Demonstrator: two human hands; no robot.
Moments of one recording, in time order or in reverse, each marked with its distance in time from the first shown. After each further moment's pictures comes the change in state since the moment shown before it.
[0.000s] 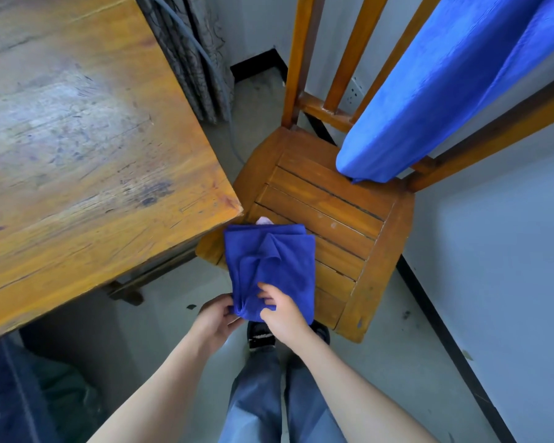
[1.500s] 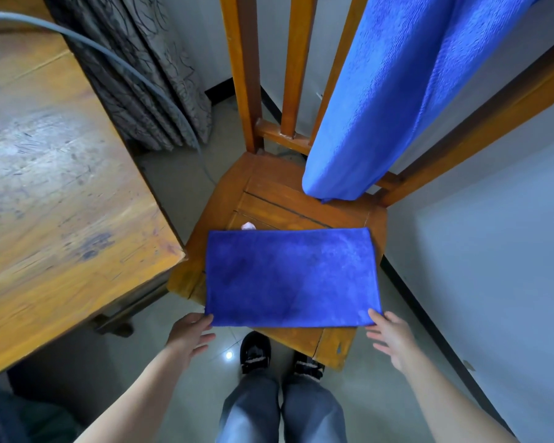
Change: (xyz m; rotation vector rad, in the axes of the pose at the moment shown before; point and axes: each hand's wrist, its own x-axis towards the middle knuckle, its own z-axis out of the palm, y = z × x) left_hand 0.027 0.019 0.018 0.491 0.259 0.029; right_hand -0.009 0.106 -0.190 0.510 0.489 0.409
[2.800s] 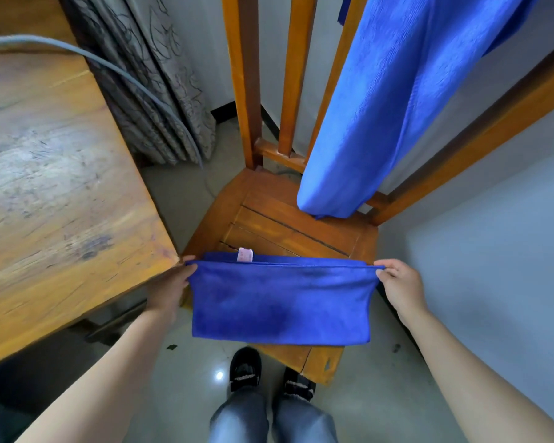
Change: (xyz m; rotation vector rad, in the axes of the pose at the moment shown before) left_hand -0.048 0.093 0.004 -0.215 0.101 0.447; right_hand 0.010 -0.094 -0.020 -0.190 0.161 -0.626
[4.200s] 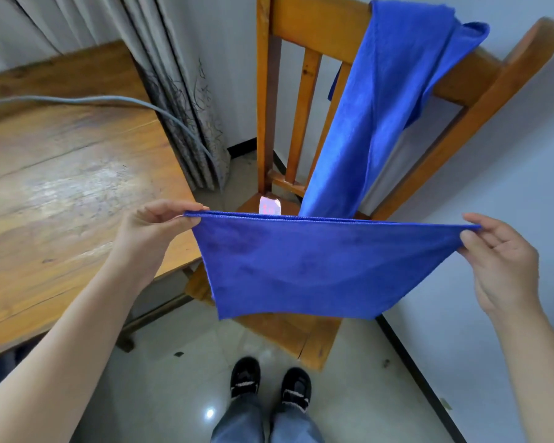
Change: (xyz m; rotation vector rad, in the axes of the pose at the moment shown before) left_hand -0.155 0.135 -0.085 -0.181 -0.311 0.626; right_hand -0.135 -0.130 -0.154 0.445 0.124 -0.458
